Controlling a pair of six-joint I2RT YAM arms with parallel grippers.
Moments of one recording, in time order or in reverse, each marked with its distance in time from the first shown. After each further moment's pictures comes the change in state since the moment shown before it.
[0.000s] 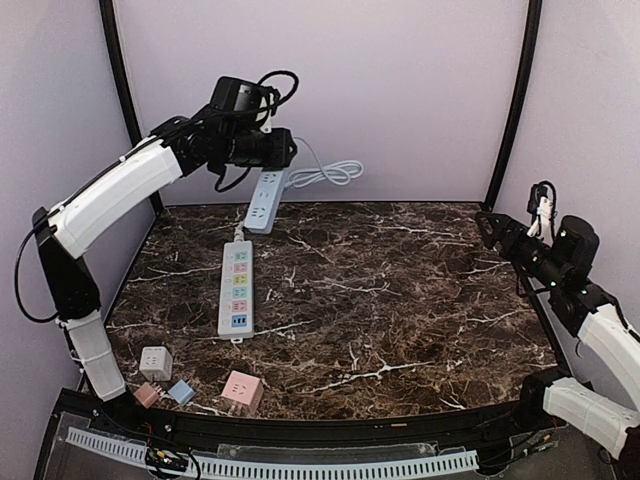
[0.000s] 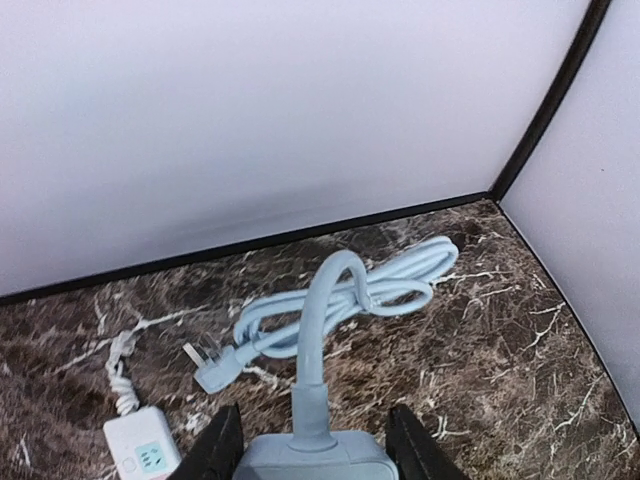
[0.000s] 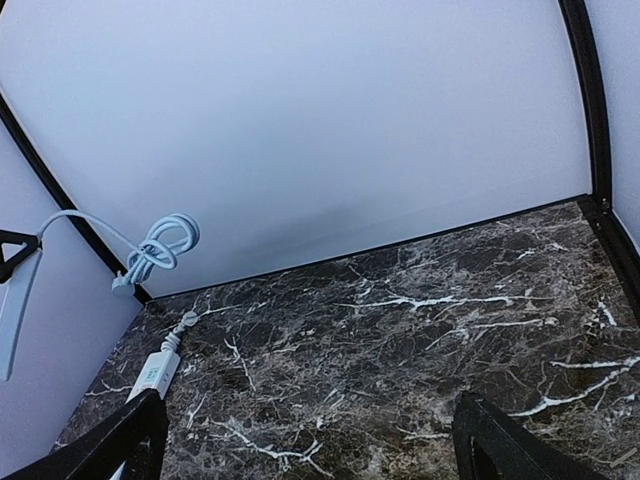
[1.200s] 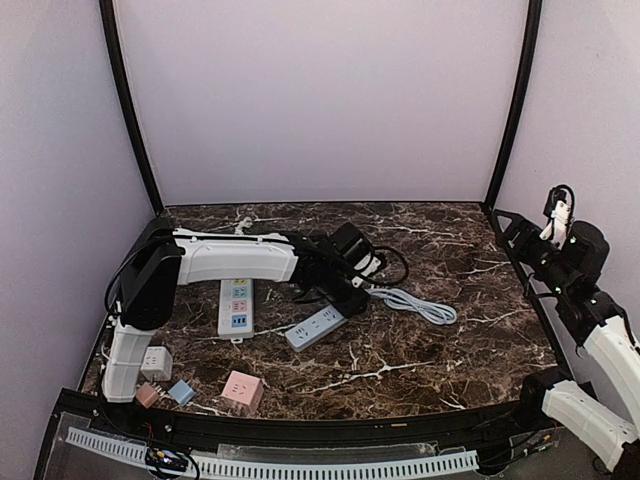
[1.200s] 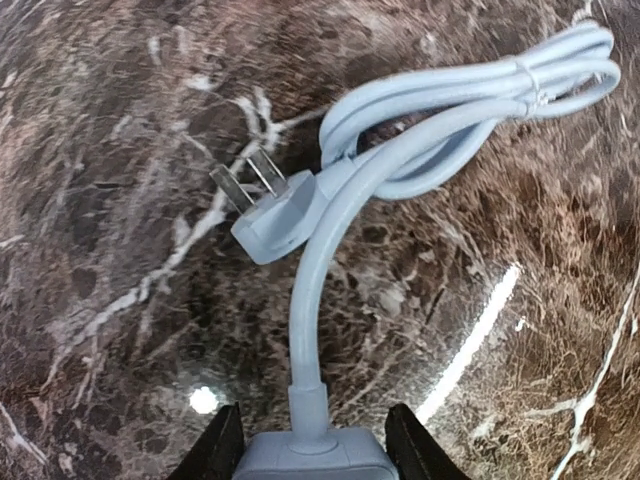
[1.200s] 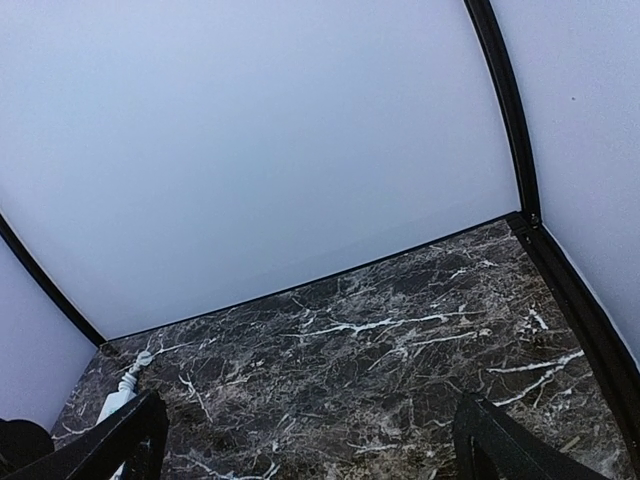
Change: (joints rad) left arm -0.290 0.431 -0.187 0.083 0.250 0.256; right arm 0.000 -0.113 0.000 -0.094 0.211 -0.008
